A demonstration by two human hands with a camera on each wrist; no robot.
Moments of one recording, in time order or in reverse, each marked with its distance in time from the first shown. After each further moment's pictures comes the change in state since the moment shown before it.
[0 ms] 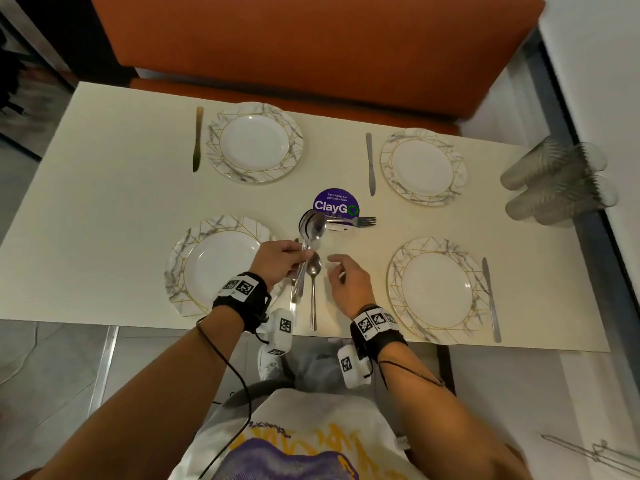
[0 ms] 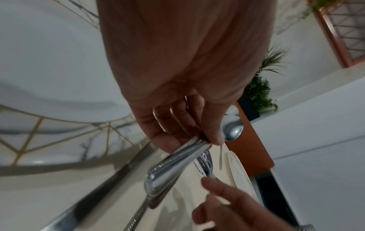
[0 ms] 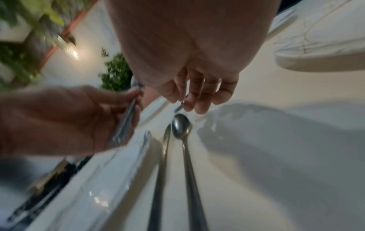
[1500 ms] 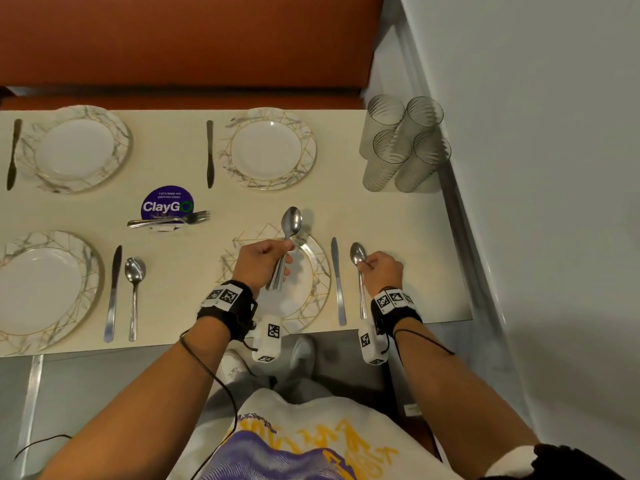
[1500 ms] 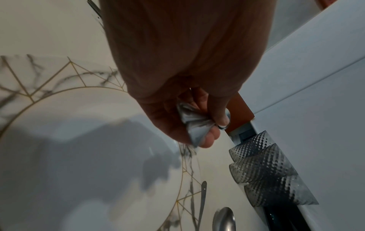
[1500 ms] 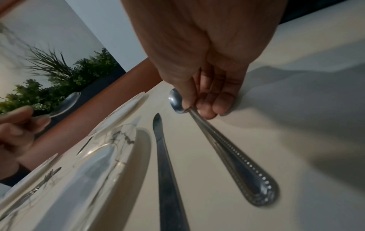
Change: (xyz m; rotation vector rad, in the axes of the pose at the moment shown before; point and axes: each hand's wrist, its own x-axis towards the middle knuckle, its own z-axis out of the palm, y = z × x) left_hand 0.005 0.030 0.367 -0.004 0.071 0.012; right_hand 0.026 0.299 -0.326 -0.062 0.193 0.376
